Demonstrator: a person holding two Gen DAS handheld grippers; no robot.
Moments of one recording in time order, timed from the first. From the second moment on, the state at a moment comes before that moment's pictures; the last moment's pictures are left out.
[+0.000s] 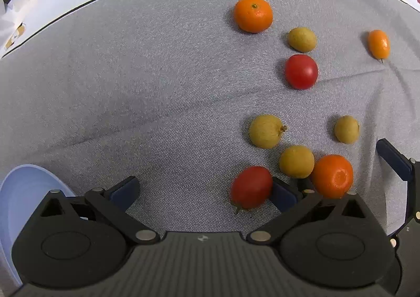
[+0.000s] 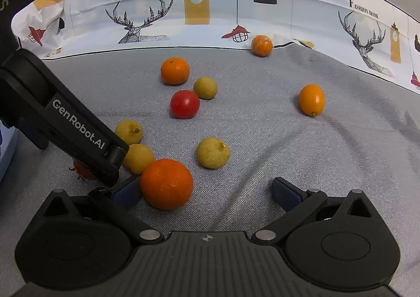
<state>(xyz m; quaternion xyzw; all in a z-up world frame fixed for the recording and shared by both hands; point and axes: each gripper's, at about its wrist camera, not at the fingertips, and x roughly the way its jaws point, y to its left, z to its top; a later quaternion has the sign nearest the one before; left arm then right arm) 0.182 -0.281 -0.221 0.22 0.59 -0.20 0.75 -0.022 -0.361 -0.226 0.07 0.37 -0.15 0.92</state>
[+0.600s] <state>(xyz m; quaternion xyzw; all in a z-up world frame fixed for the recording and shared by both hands) 0.158 -0.250 -0.195 0.18 0.54 -0.29 0.77 -0.049 -0.362 -0.203 0.07 0.35 -0.15 0.92</state>
